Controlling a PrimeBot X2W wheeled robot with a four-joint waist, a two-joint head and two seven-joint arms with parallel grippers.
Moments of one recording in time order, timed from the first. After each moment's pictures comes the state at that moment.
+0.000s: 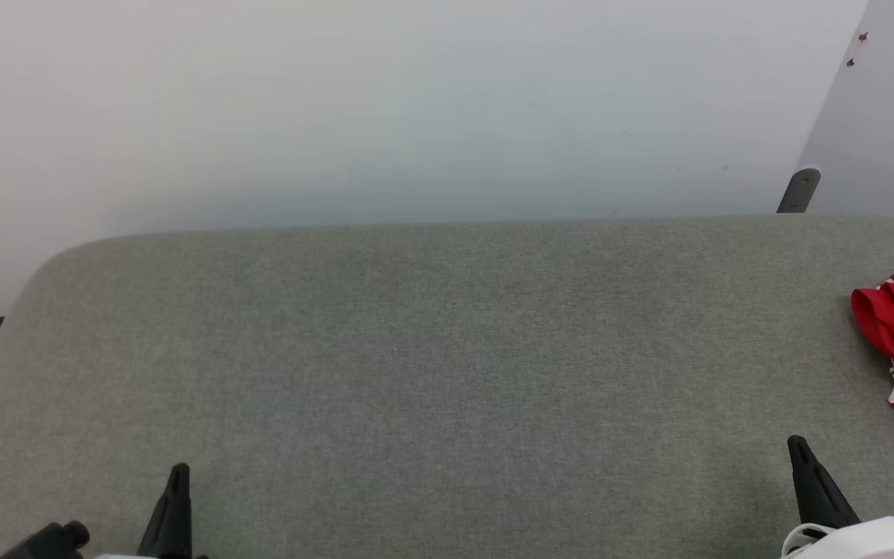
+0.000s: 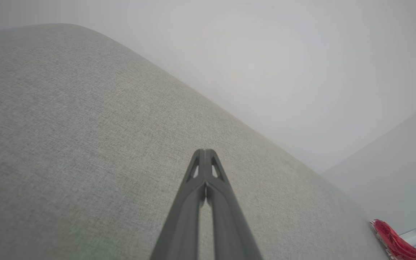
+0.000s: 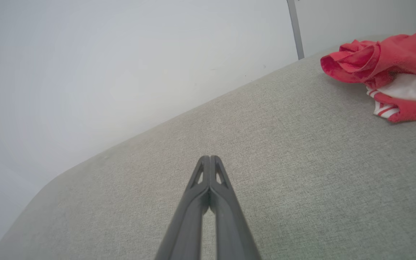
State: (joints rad) left arm 0.05 0.20 0.06 0.26 -0.79 -0.13 -0.14; right arm -0.02 -0.19 0.03 0.31 0.66 0.13 -0.14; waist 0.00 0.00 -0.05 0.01
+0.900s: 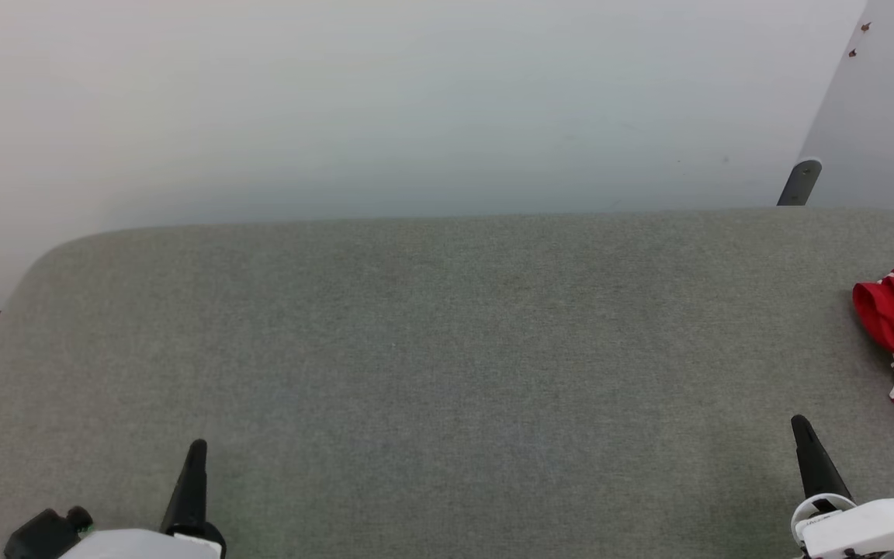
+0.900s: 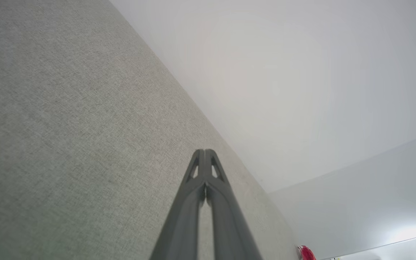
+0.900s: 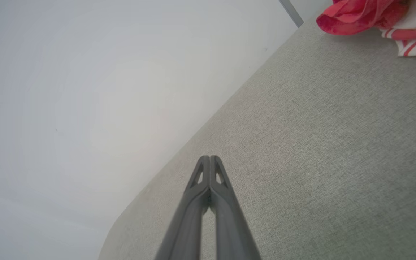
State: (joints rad) left arm 0.00 0.15 0.08 0.26 -1.09 -0.13 -0.05; right arm -0.05 -0.14 -0.02 0.29 1.01 0.13 -0.05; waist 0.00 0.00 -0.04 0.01
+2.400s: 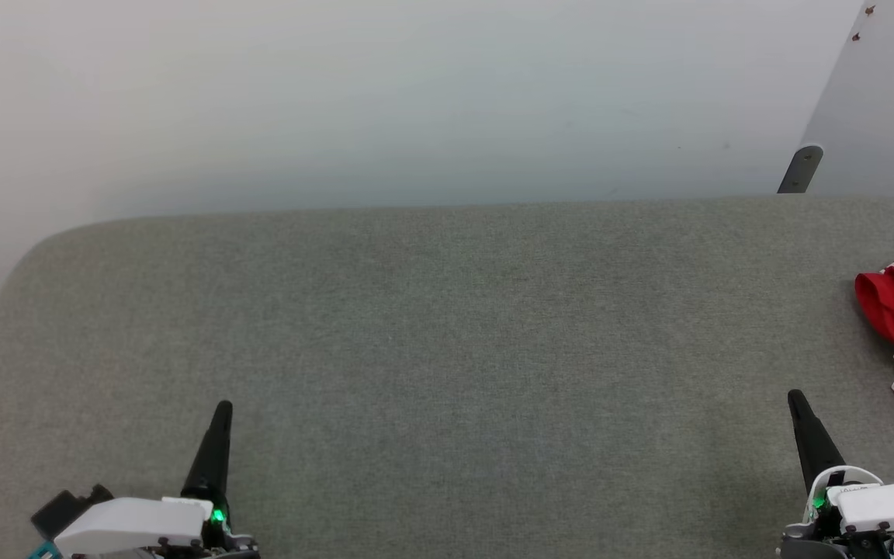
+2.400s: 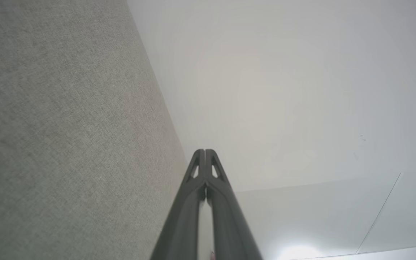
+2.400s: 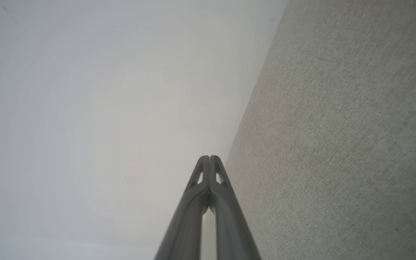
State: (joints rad) left arm -0.08 0.08 0.10 0.25 -1.44 -0.13 0.06; right arm -0.09 -0.08 -0.09 0.26 1.42 0.13 0.06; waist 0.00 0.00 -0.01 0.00
